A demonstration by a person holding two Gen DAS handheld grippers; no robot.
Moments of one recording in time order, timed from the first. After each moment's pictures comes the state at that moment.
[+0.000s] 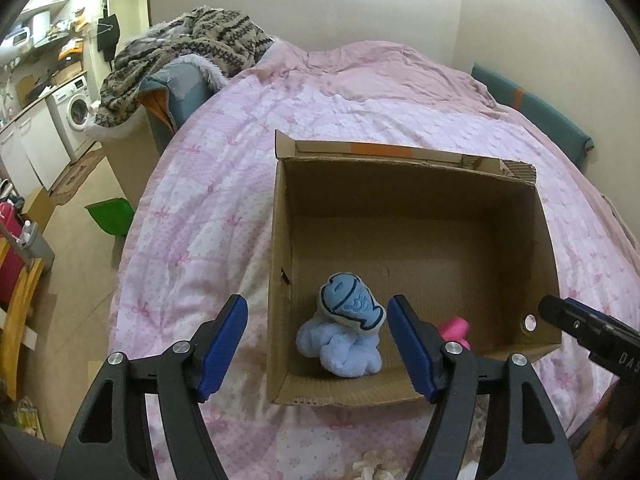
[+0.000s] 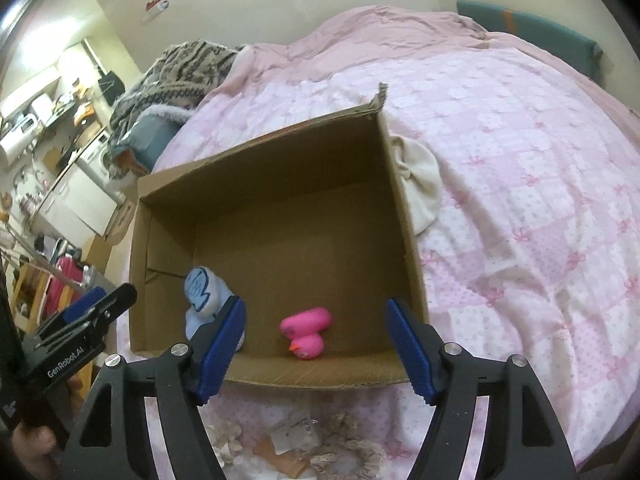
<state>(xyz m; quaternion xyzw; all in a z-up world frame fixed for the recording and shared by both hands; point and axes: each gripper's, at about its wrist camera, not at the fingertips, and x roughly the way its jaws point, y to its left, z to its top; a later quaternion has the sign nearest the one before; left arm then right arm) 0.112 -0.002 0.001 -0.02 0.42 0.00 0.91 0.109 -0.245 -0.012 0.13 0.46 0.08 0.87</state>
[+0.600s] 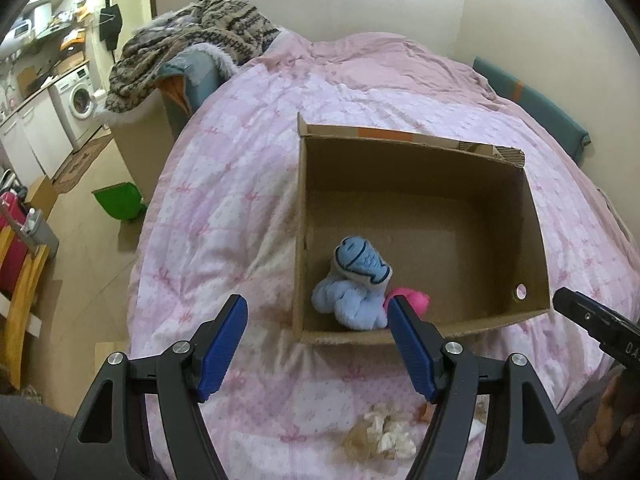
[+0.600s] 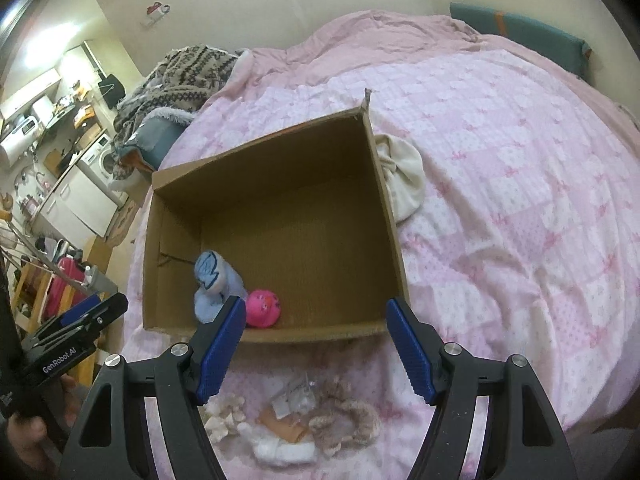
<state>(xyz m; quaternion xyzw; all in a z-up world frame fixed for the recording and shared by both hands) 0.068 0.013 0.013 -0.03 0.44 0.01 0.90 0.072 -0.250 0.003 0.13 0.46 0.08 0.88</state>
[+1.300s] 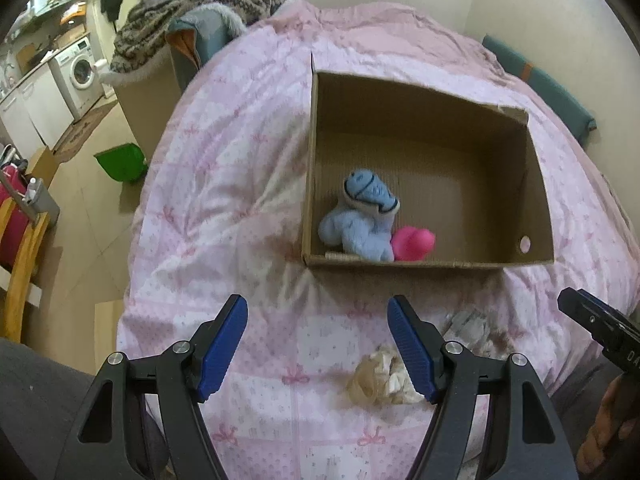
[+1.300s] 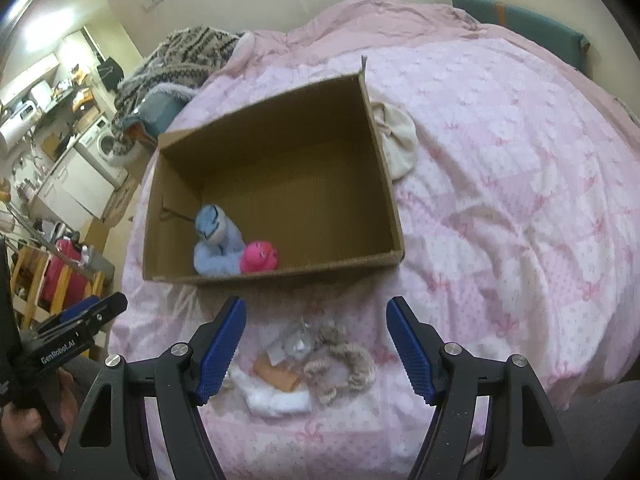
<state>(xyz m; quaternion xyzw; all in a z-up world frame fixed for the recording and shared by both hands) 0.036 0.016 -0.011 -0.04 0.50 0.01 0.87 0.035 -0.246 -0.010 0.11 0.49 0.09 0.86</state>
